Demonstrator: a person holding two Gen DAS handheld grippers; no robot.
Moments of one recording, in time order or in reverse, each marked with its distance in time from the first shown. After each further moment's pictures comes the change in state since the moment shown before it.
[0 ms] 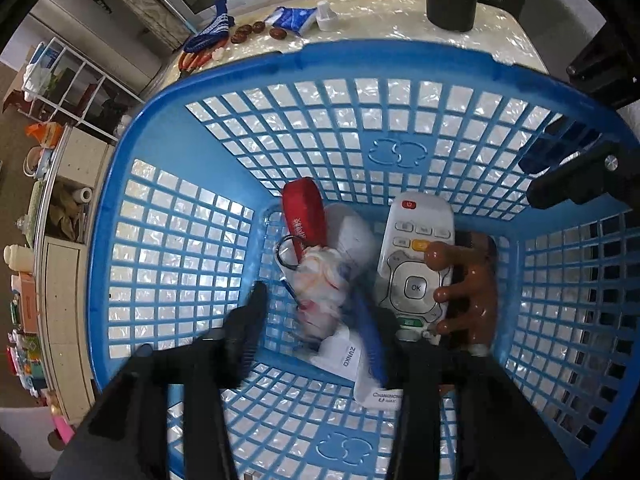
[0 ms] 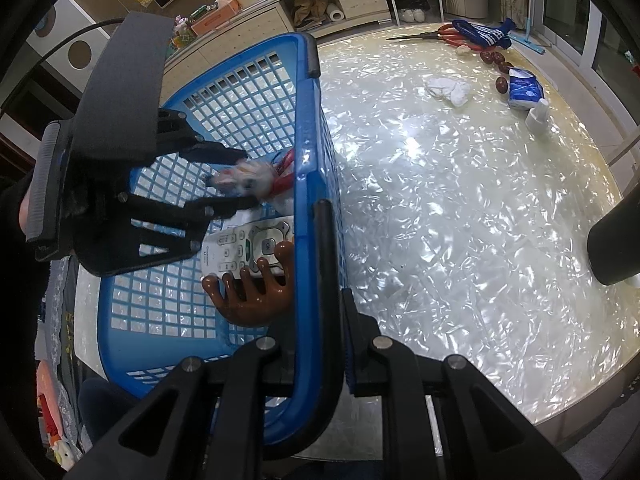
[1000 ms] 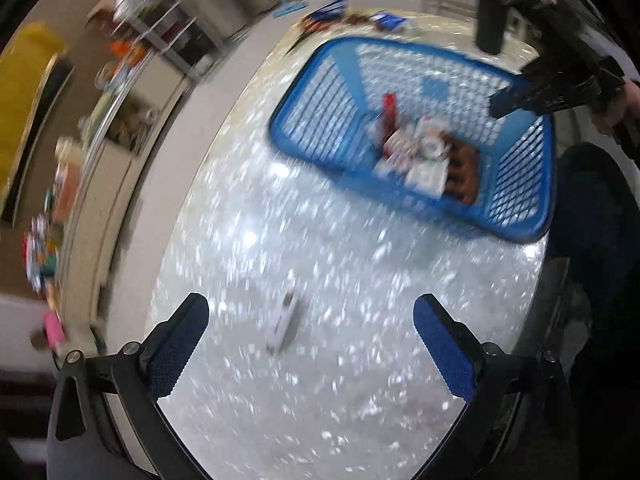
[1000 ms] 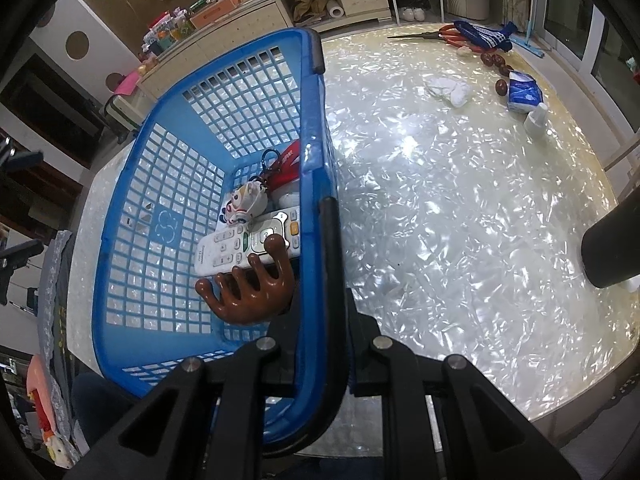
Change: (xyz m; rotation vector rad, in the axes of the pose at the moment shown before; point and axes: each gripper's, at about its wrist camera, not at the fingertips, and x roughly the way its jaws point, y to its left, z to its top) left arm -0.150 0.030 -0.167 -0.294 0.067 0.100; right arm 0.000 0.009 0.001 -0.019 0.018 -0.035
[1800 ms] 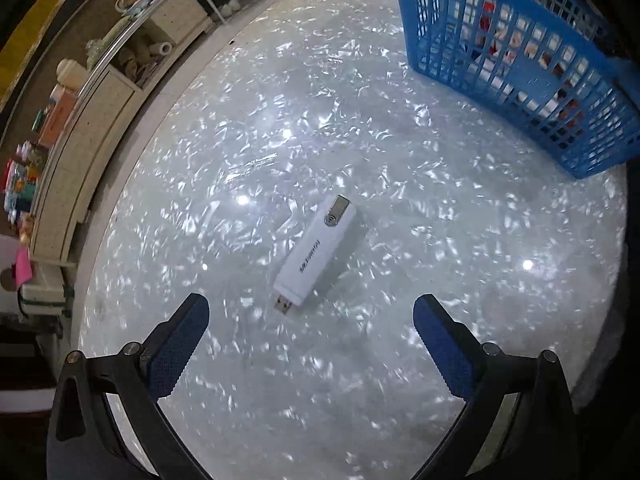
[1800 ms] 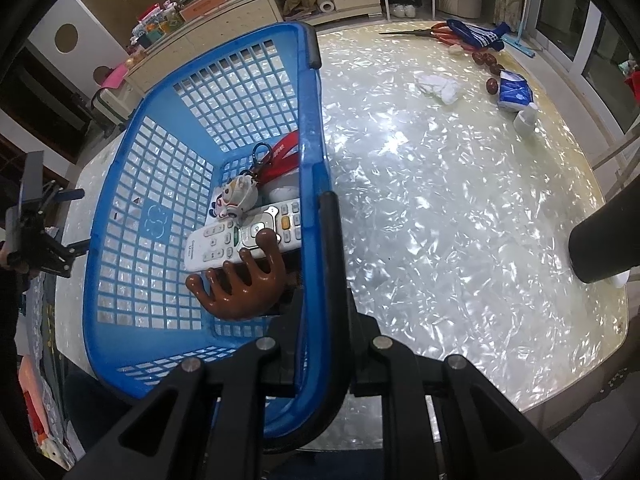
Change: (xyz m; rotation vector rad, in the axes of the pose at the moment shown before) left arm 0.137 0.050 -0.082 -0.116 0.071 -0.024; right arm -0.003 0.004 -0.001 0.006 0.024 -0.057
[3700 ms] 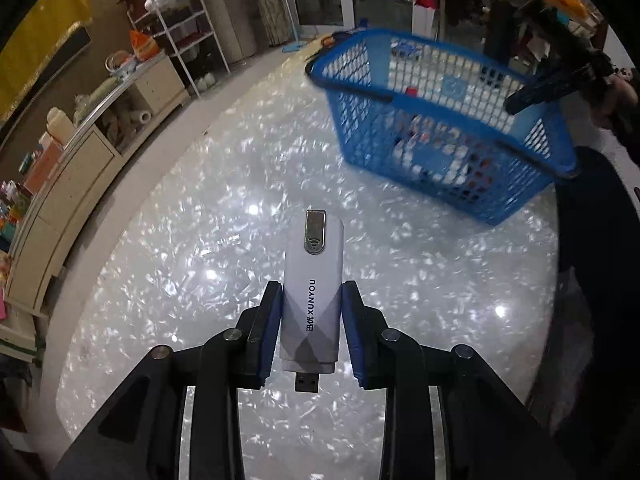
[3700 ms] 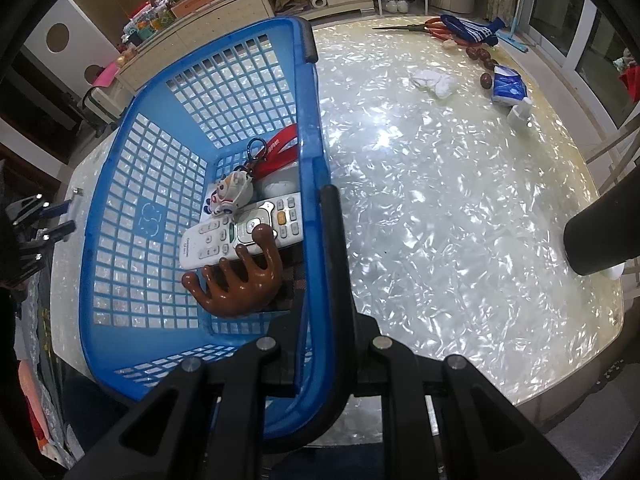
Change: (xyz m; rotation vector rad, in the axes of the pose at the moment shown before) left arm -0.090 -0.016 -0.021 0.025 -0.302 -0.137; right arm 0.000 0.002 -0.001 0.011 0.015 -0.026
